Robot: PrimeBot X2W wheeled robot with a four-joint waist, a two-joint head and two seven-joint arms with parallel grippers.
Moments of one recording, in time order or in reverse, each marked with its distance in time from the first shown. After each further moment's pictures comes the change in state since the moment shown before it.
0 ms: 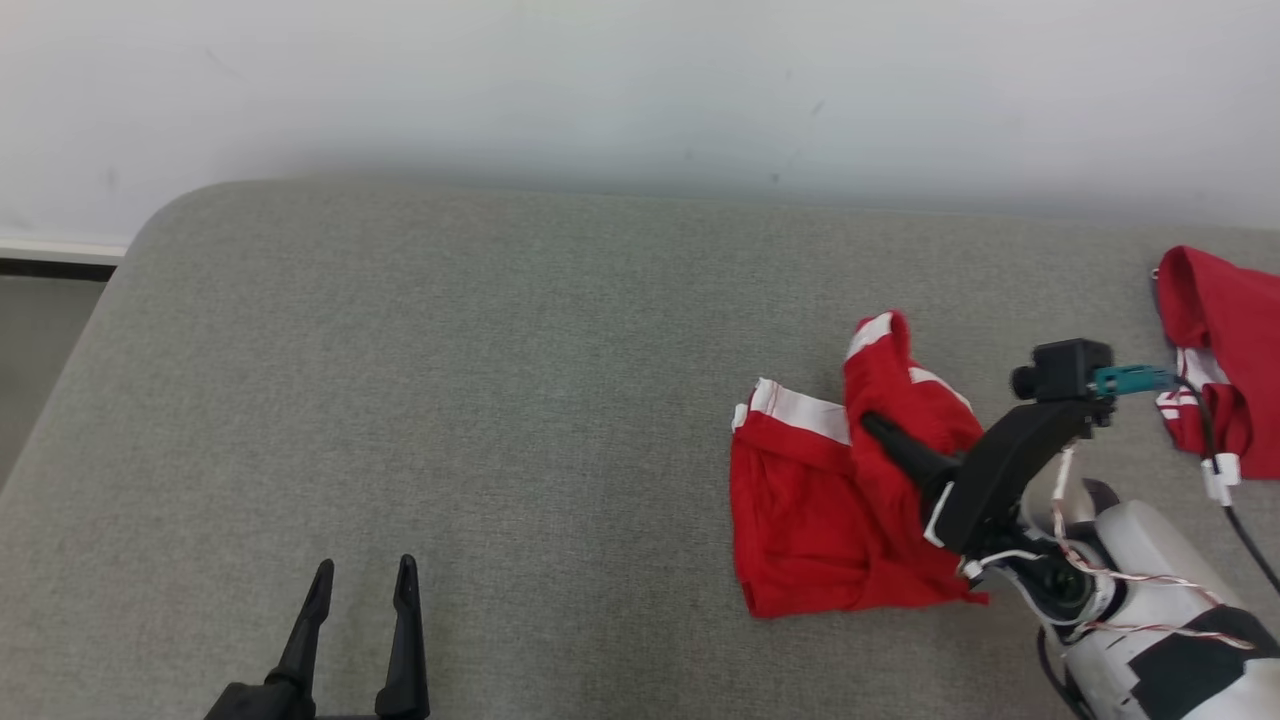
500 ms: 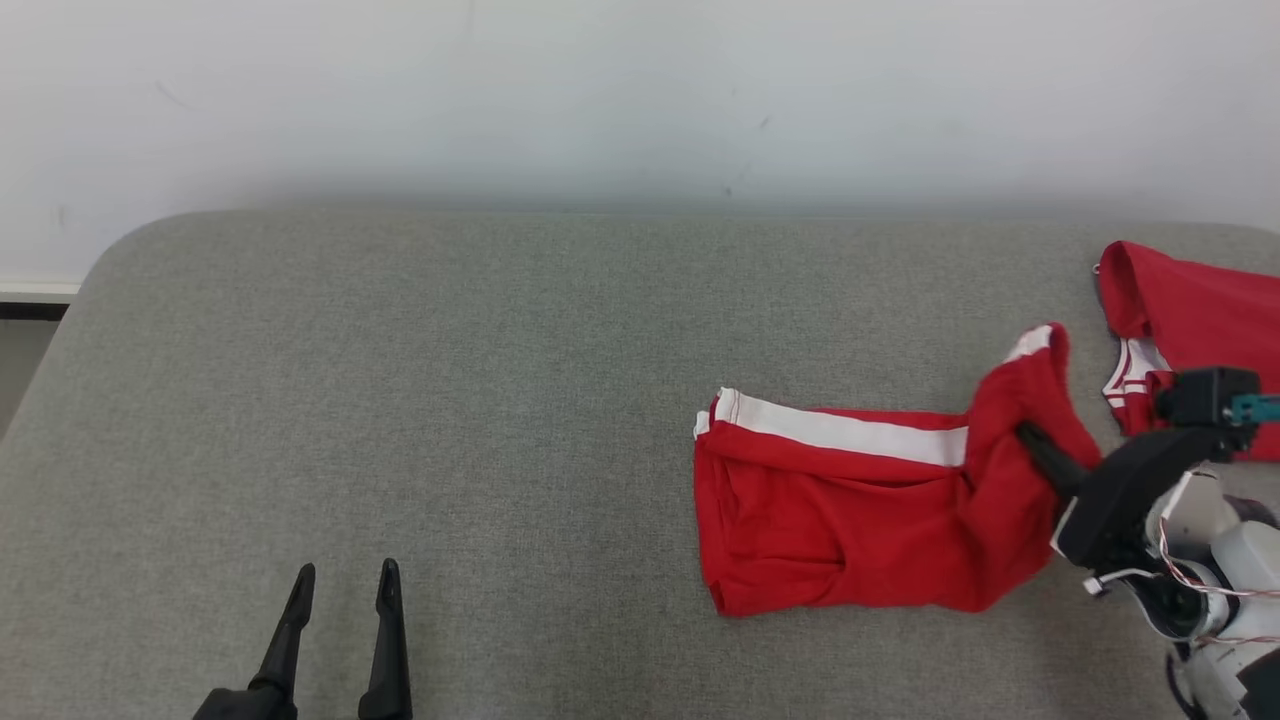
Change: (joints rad) left arm 0.009 0.000 0.035 -0.004 0.028 -0.014 0.000; right arm 0.018 -0.164 0.006 0.126 -0.059 0.000 -0.148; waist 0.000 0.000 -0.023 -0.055
